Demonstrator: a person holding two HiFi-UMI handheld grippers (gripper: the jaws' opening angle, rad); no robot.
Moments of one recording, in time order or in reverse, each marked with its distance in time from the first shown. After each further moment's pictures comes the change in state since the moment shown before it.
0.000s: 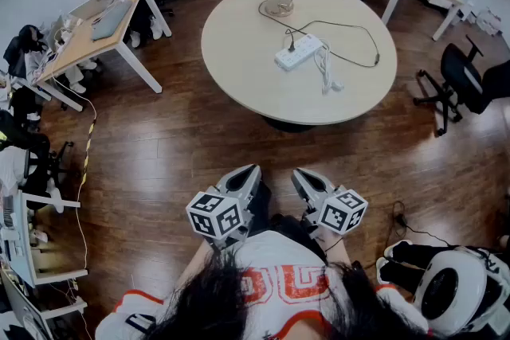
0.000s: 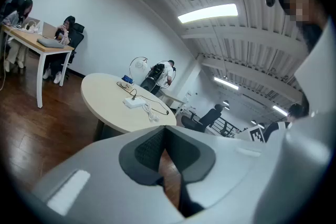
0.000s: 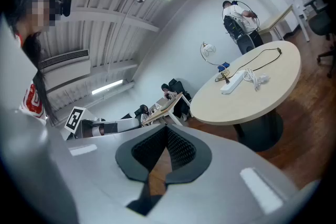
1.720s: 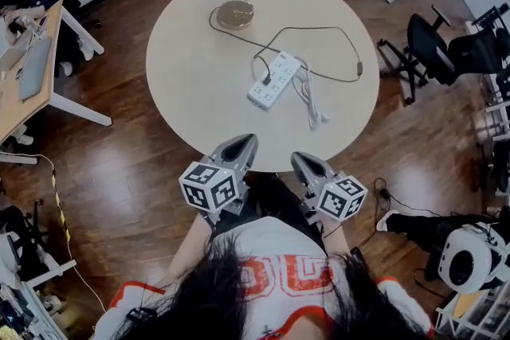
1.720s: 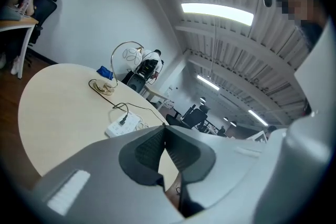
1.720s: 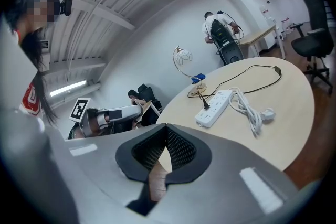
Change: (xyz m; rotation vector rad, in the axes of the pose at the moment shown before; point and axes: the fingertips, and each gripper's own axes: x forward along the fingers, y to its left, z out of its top) left arm 0.203 0.100 0.150 -0.019 0.121 -0.287; right arm 0.120 -0.122 0.131 0.038 -0.040 -0.327
